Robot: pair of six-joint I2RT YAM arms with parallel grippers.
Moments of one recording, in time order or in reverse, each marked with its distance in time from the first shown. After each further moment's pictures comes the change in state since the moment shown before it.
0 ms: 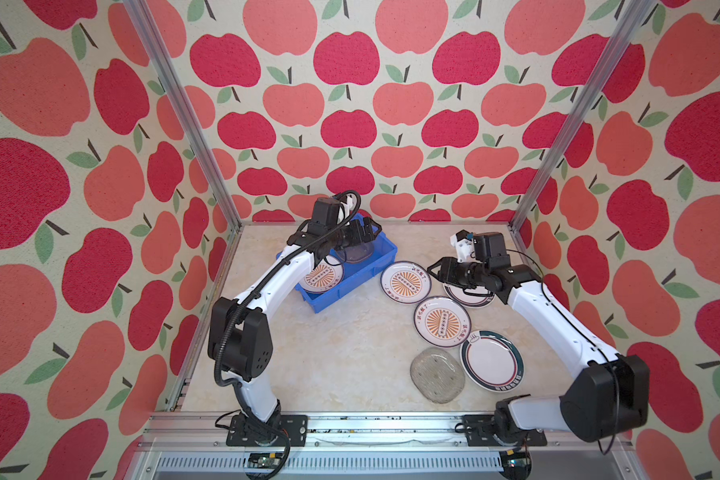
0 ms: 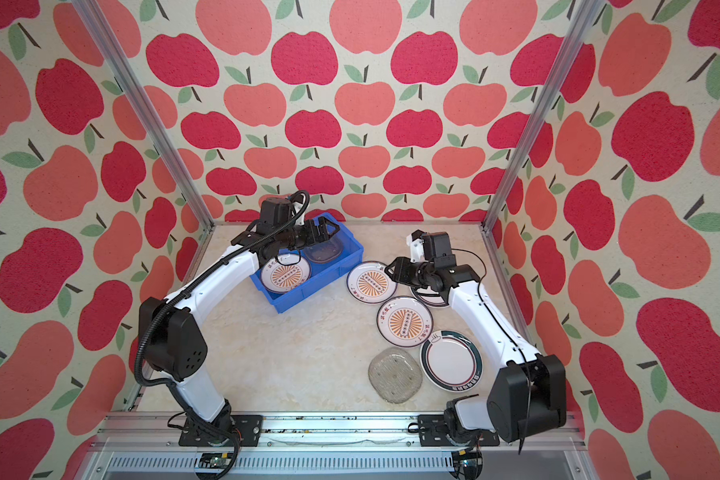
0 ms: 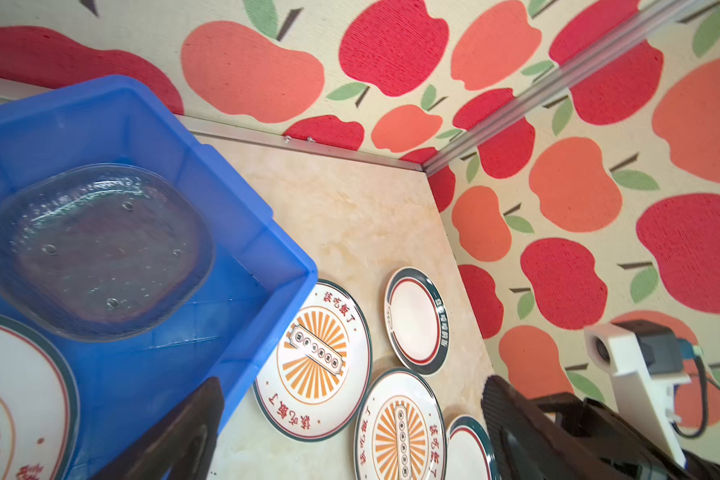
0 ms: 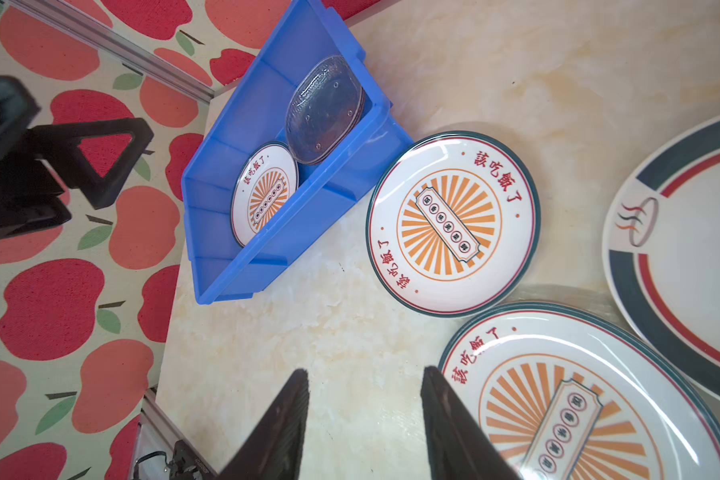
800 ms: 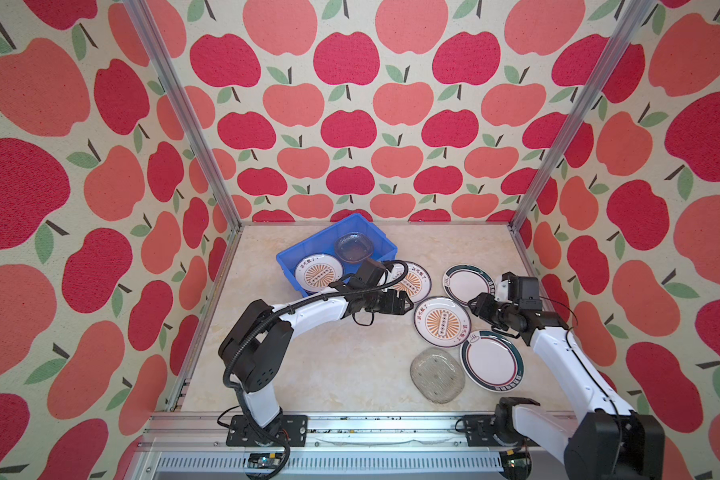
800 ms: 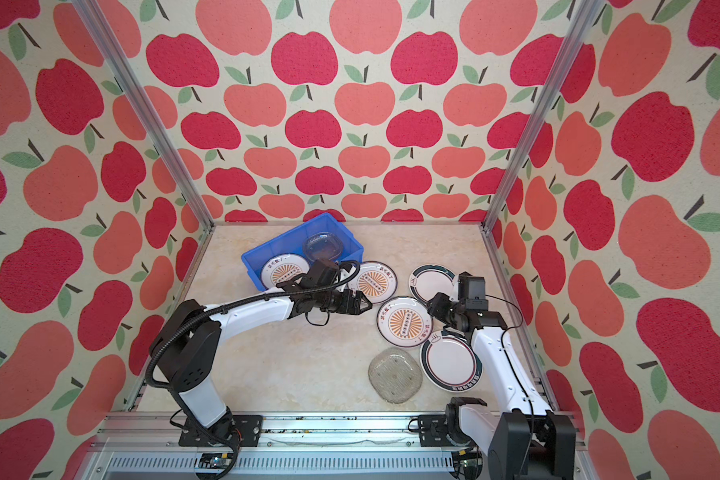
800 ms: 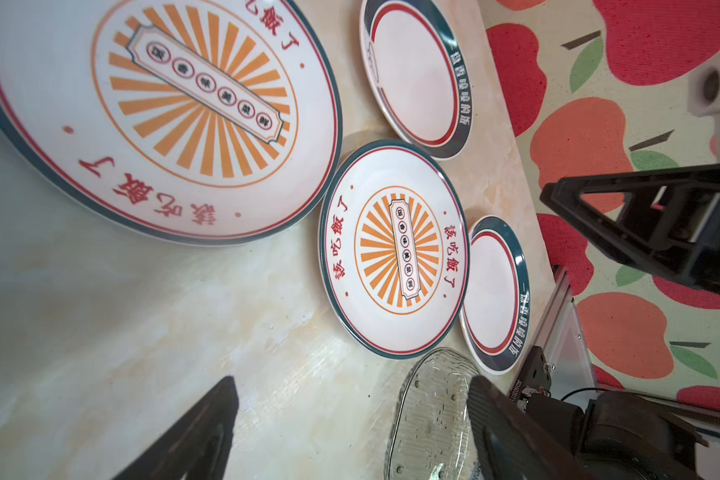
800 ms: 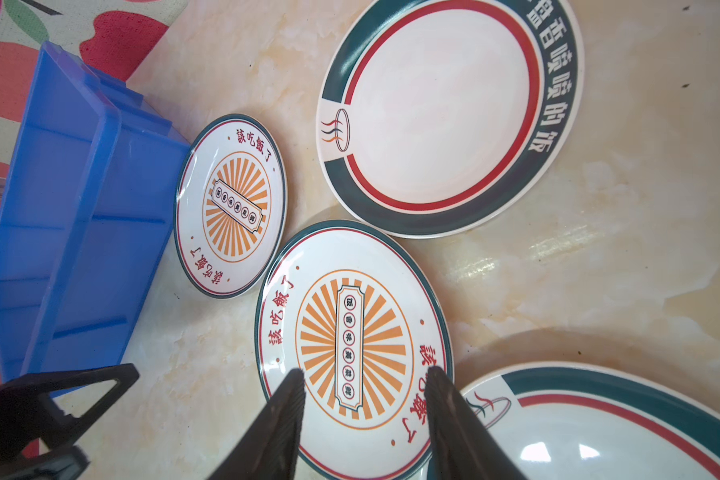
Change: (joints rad) left arm -0.299 0.067 -0.381 0.143 0.006 -0.016; right arm -0.282 -0.251 -0.418 0.061 0.120 0.045
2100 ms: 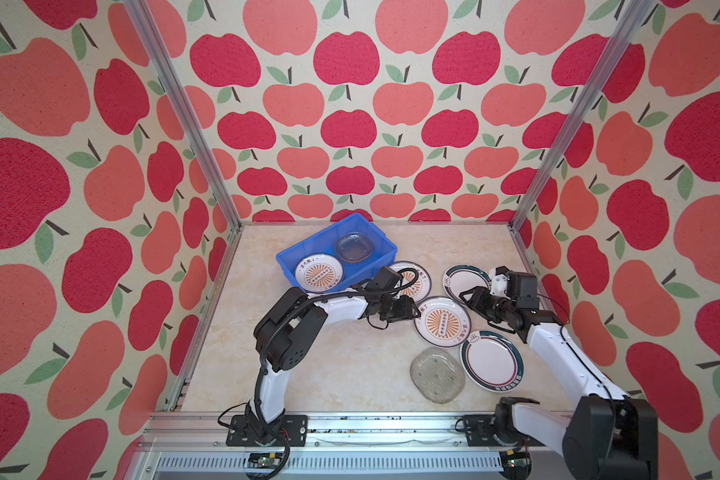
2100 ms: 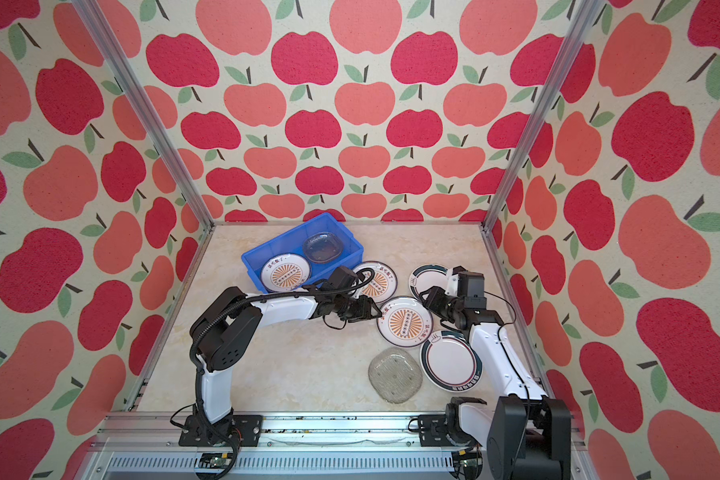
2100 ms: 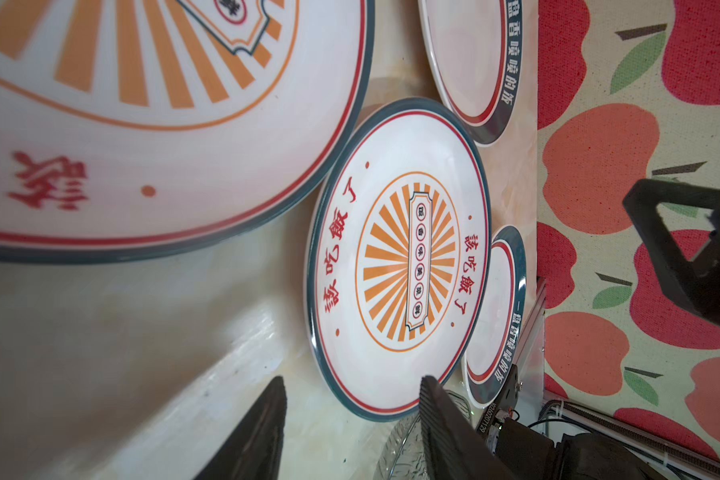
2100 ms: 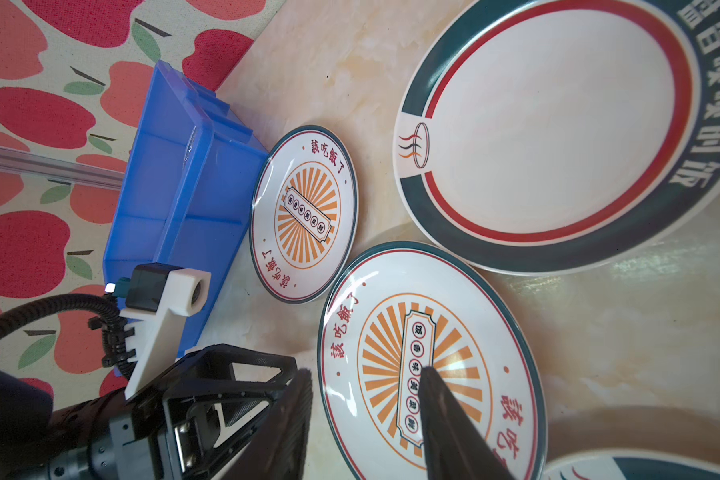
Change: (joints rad) left arm -0.039 0.217 0.093 0.099 0.089 -0.203; right arm 0.009 0.058 -0.017 0.161 -0.161 0.031
